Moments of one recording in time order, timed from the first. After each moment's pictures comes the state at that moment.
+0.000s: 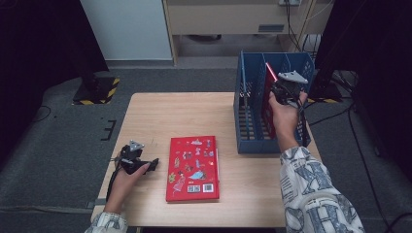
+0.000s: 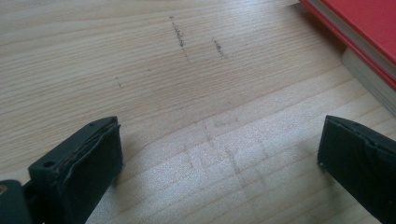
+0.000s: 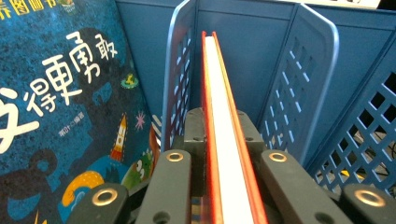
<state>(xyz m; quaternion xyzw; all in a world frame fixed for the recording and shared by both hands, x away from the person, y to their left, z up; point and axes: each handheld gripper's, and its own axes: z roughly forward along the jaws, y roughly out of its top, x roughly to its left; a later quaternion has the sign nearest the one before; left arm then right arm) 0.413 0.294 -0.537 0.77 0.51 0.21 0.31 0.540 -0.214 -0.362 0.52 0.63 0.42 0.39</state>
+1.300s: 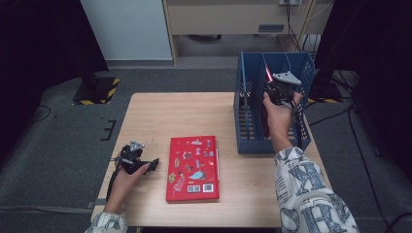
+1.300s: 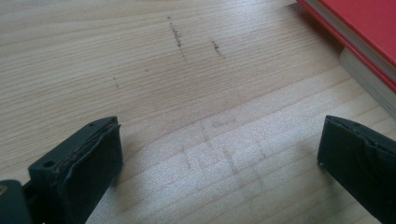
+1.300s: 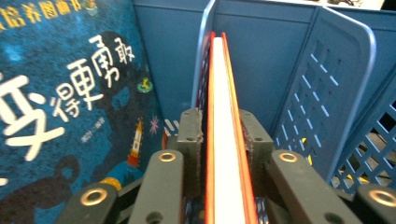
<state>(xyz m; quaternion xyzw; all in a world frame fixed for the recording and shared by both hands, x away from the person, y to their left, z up) 0.413 0.293 -0.537 0.77 0.51 0.21 0.31 0.539 -0.197 -0.365 0.52 0.63 0.42 0.40</state>
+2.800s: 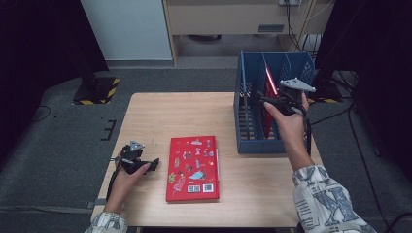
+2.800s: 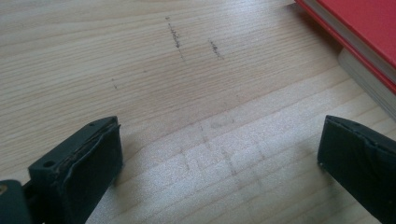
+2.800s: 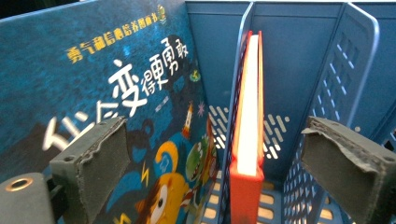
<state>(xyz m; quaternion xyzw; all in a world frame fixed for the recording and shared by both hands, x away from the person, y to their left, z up) 0.413 0.293 -0.537 0.77 0.51 0.21 0.31 0.493 -0.212 -0.352 0.49 0.65 0.48 0.32</state>
